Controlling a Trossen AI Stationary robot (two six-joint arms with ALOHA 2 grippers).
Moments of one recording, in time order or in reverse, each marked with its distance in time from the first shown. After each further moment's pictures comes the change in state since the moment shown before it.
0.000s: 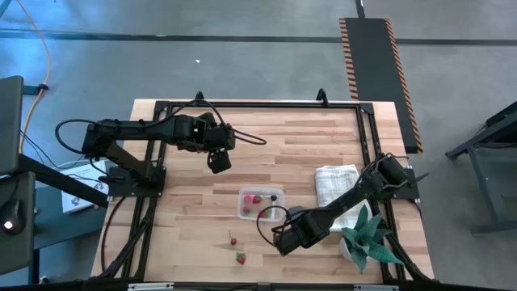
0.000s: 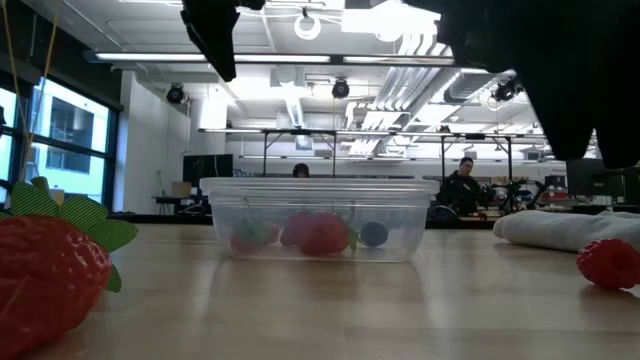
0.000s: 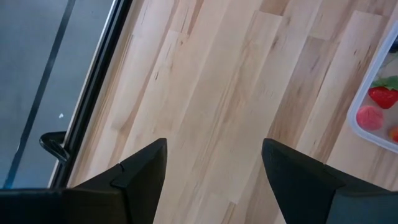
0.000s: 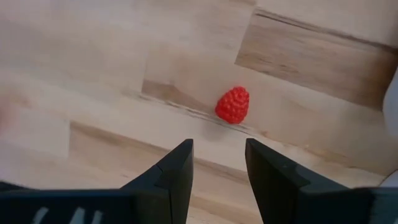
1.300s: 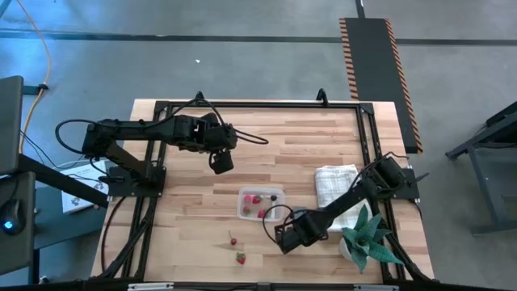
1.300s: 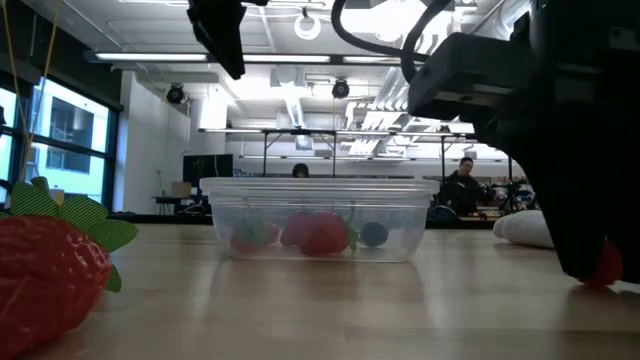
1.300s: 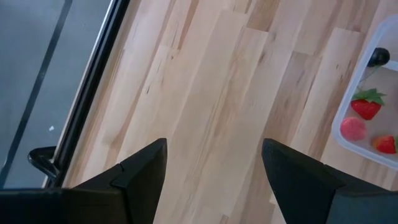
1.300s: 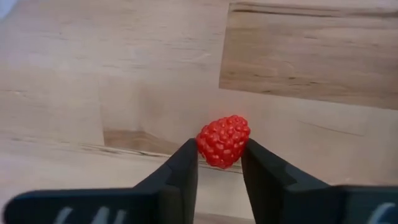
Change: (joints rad) left arm 0.000 0.001 0.000 0.057 0.024 0.022; right arm -0.004 0.016 -0.201 0.242 0.006 0.168
